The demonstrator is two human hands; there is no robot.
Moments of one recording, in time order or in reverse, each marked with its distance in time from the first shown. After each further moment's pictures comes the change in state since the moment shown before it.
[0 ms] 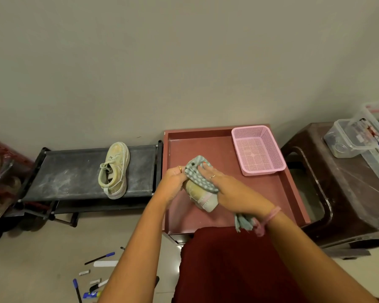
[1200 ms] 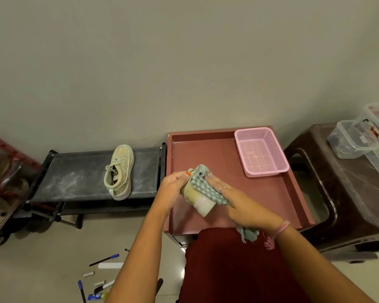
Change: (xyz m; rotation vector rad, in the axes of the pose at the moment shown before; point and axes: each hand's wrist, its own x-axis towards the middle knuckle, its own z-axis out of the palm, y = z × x) left_hand -0.012 -0.015 -0.010 -0.076 0.091 -0.003; right_hand -0.011 0.027 0.031 0.143 0.086 -0.113
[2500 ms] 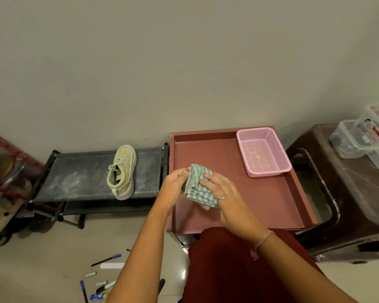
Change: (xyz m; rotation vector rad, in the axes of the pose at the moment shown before) left_hand -0.001 0.003 -0.005 -0.022 -0.051 0.008; right_hand 0.005 0.003 0.041 -0.292 0.424 -0.237
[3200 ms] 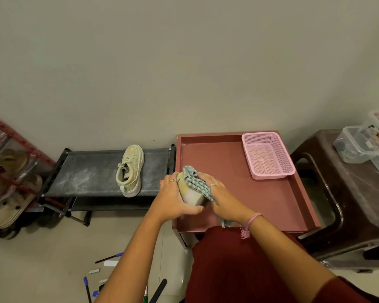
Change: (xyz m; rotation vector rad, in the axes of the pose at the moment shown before) left_hand -0.032 -0.006 -0.029 0.890 -0.012 0.202; right_hand 0.032 -0.009 0.011 0.245 -0.286 0.156
